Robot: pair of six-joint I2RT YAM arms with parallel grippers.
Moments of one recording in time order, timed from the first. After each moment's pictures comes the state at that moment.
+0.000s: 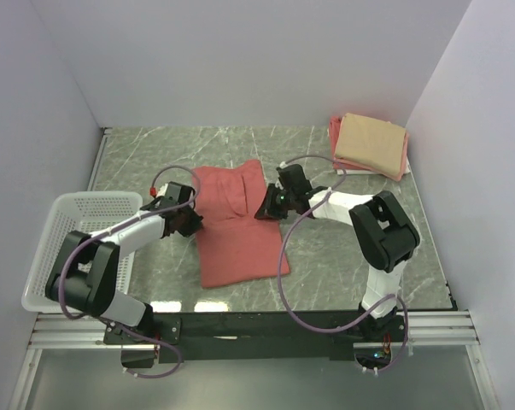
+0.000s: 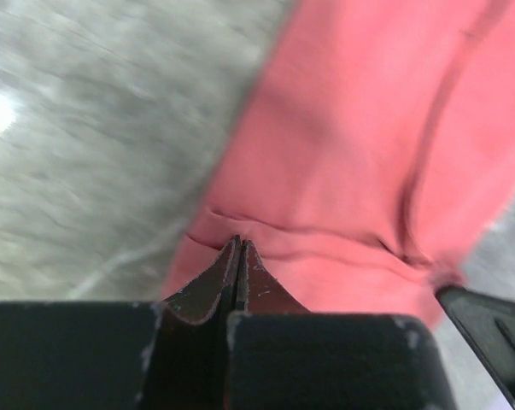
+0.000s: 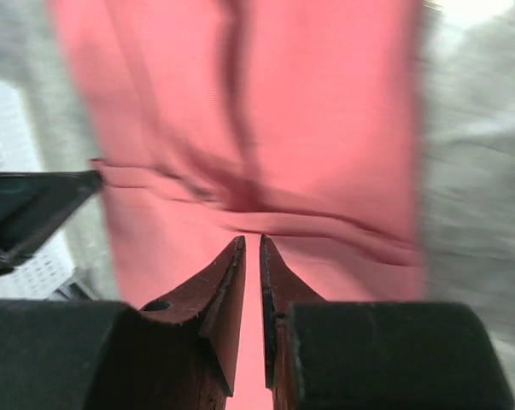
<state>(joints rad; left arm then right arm) -0.35 1.45 0.75 -0.27 -0.08 -1.07 0.53 1.86 1.08 -0.03 -0.35 0.76</state>
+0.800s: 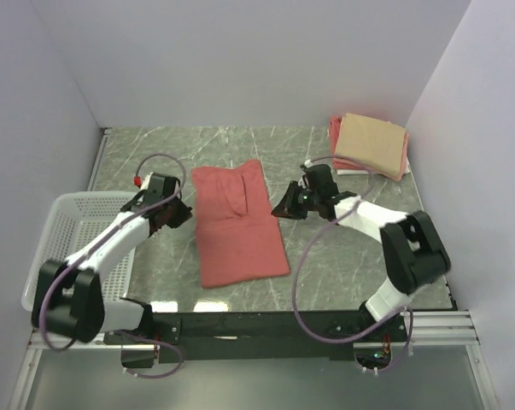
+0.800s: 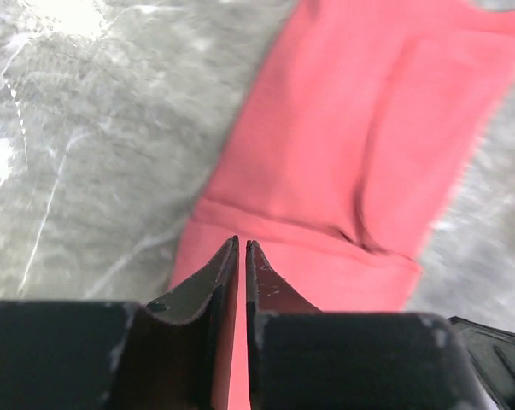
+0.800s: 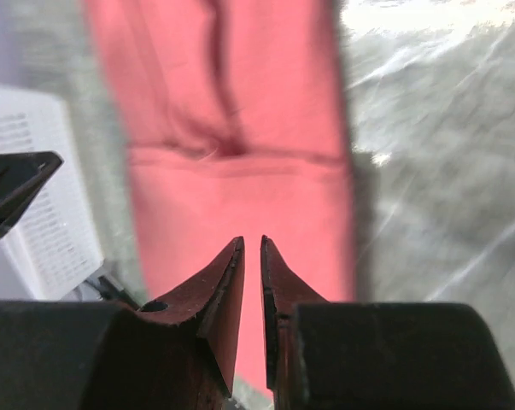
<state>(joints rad) -0.28 1.35 0.82 -0.39 -0.10 -0.99 0.42 1.68 0.93 -0.05 -0.41 0.76</state>
